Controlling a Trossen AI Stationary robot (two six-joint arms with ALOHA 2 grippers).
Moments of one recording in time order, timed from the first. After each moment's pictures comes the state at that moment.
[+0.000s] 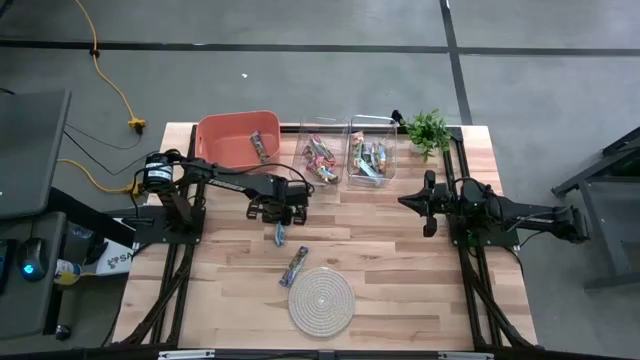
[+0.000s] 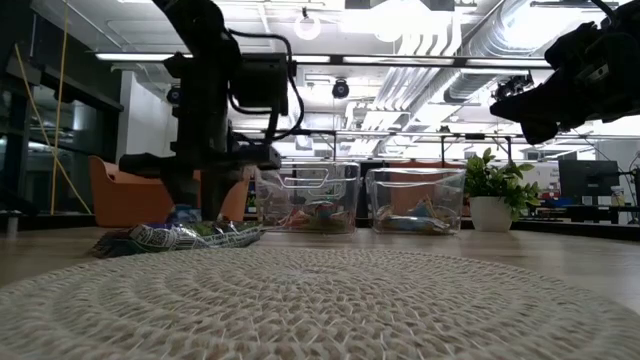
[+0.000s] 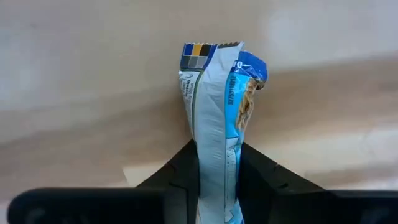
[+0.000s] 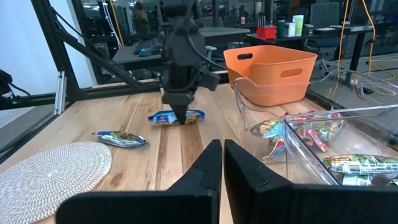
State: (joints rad) left arm 0.09 1.76 1.05 -0.74 0.10 -1.33; right arm -0.16 0.11 0.01 0.03 -0.06 0.10
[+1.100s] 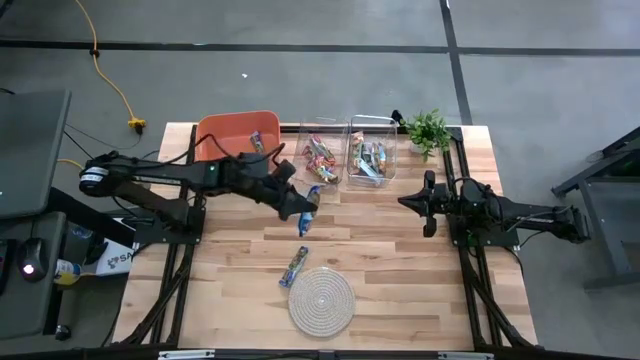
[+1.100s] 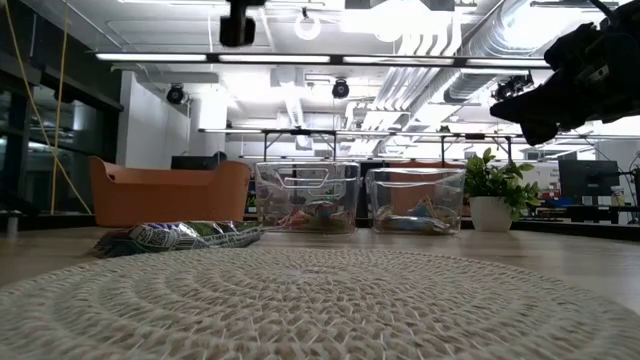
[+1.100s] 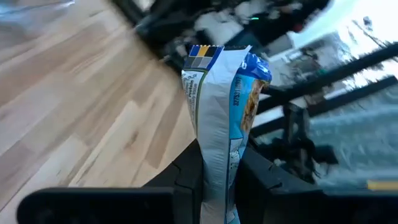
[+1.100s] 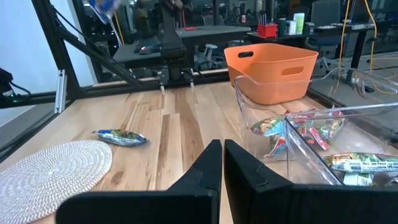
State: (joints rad) left arm 0.01 1.24 1.05 -0.12 0.18 -0.88; right arm -0.16 0.11 0.01 0.03 -0.06 0.10
